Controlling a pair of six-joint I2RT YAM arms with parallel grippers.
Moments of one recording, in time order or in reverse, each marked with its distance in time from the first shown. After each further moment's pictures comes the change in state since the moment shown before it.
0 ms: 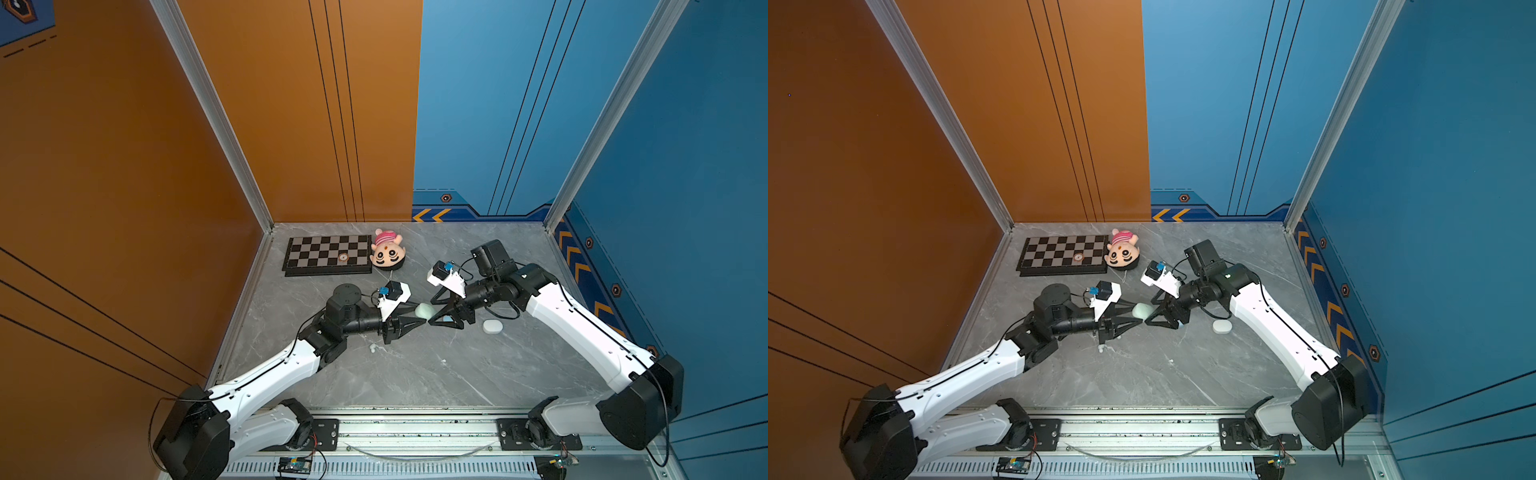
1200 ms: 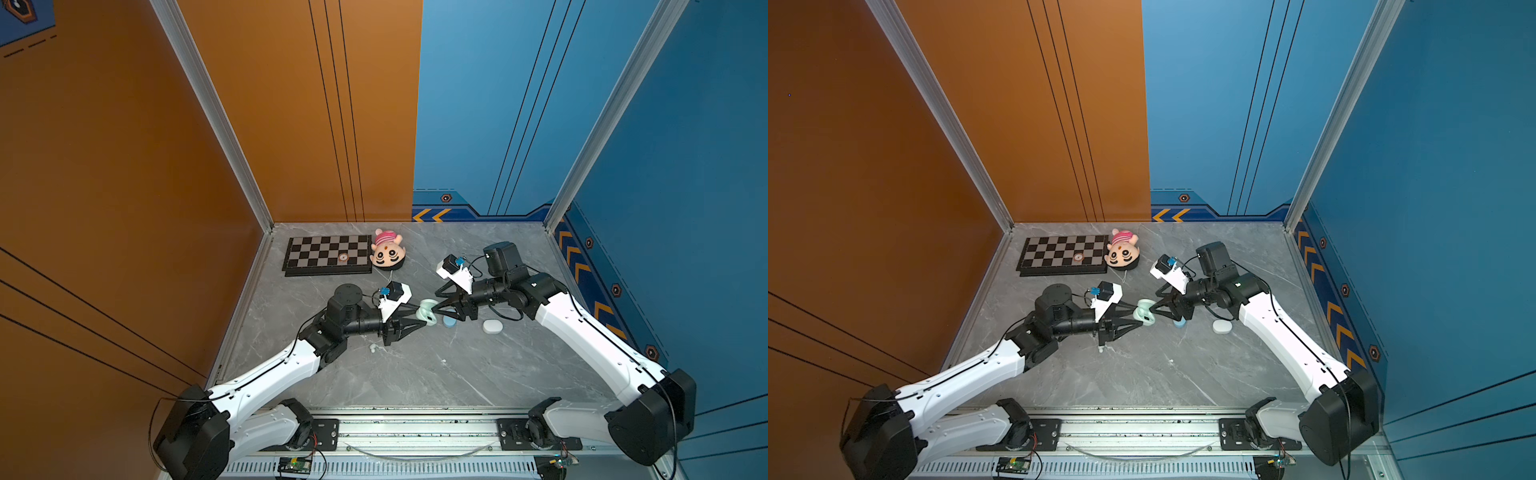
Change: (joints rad) left arm -0.001 0.000 0.007 -0.027 0.013 -0.020; right arm -0.048 -0.084 -0.117 0.209 0.016 0.075
